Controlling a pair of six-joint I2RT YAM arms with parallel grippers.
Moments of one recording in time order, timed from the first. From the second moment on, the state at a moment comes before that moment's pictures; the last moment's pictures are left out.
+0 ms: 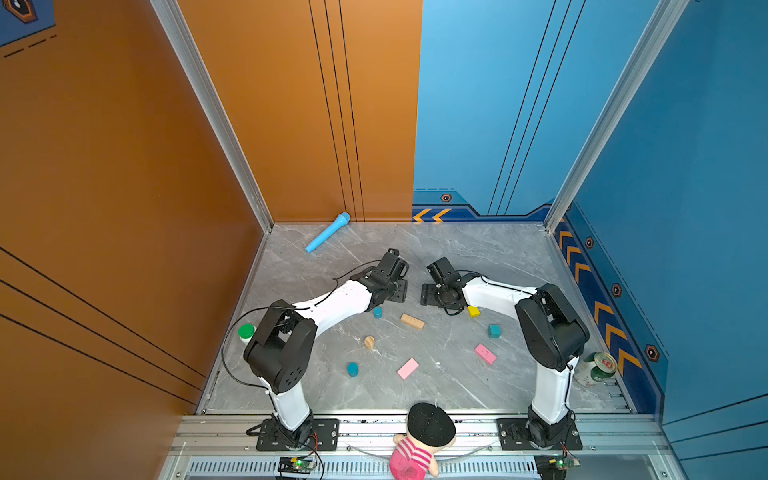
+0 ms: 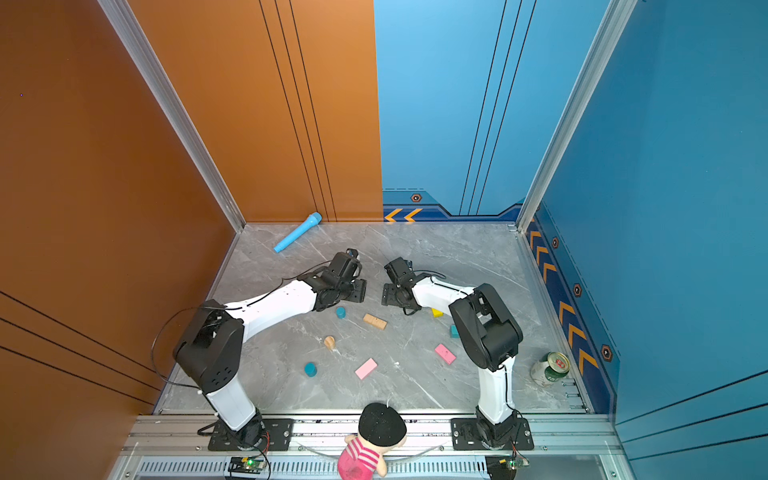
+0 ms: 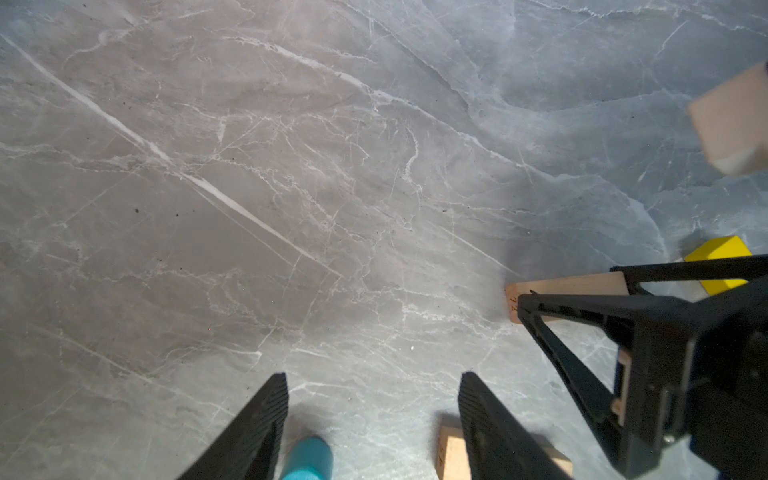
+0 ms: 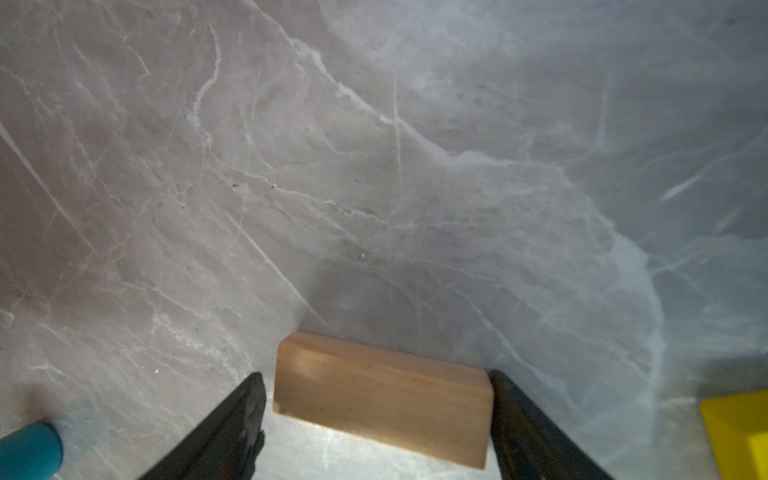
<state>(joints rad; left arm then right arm) -0.62 1.75 1.21 -0.36 -0.19 -0.34 0.58 1.93 1.23 -0.39 0.08 0.64</state>
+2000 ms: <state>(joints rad) -0.60 1.64 1.15 -0.41 -0.16 -0.36 0.62 1.65 1.16 -0.47 0.09 0.62</state>
